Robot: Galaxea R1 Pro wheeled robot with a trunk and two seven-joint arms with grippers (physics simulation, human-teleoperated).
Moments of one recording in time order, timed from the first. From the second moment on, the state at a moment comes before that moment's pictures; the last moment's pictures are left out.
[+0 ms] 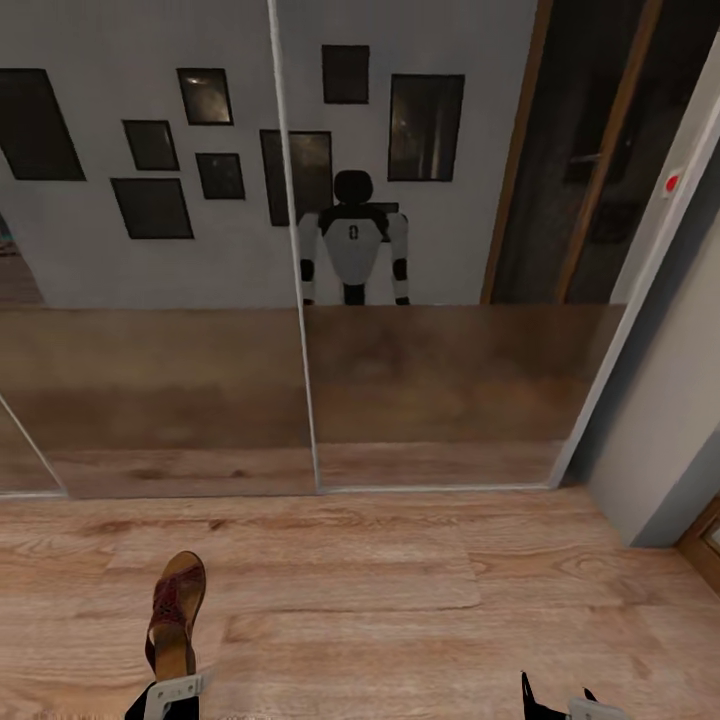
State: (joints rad) left arm -0.22 0.08 0.09 -0.38 0.08 -0.49 0.00; right arm -0.19 -0.09 -0.08 -0.36 -0.10 -0.68 -0.06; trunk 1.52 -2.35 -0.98
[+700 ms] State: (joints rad) left arm -0.22 0.08 0.09 -0.38 0.08 -0.49 0.00; right arm -0.19 -0.09 -0.08 -0.36 -0.10 -0.68 -0.07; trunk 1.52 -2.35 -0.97
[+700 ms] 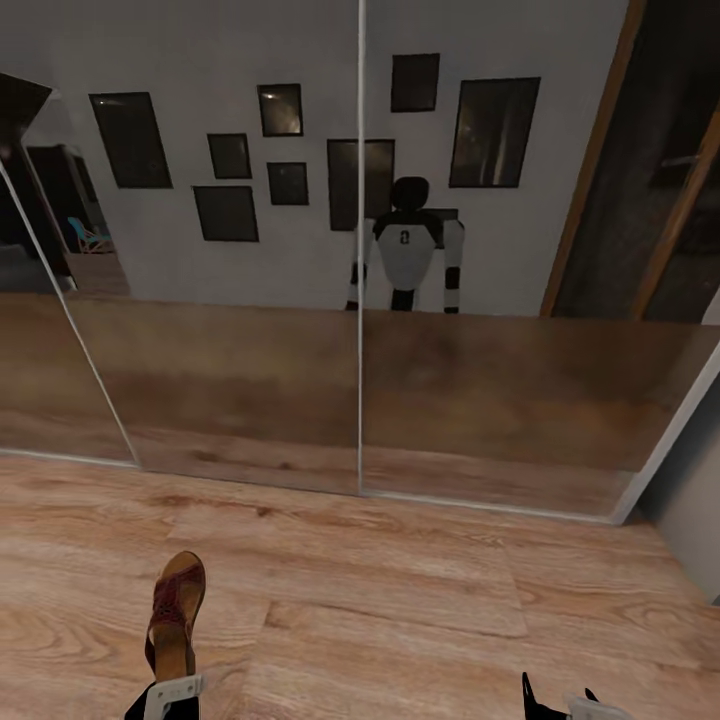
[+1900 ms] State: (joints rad) left arm -0.22 0.08 0.09 -0.38 0.08 -0.49 0.00; right arm -0.19 -0.09 -0.08 -0.36 -0.10 -0.68 -0.06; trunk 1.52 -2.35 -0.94
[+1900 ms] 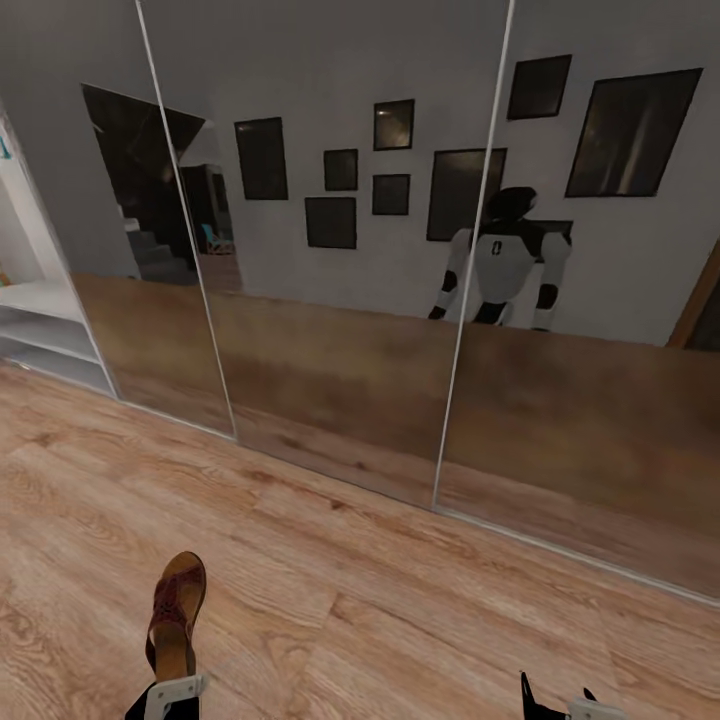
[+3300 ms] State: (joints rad) left arm -0.22 0.08 0.09 -0.38 0.08 -0.49 0.00; right arm -0.19 -0.05 0.04 -0.33 -0.11 -0.68 -0.06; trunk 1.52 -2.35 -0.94
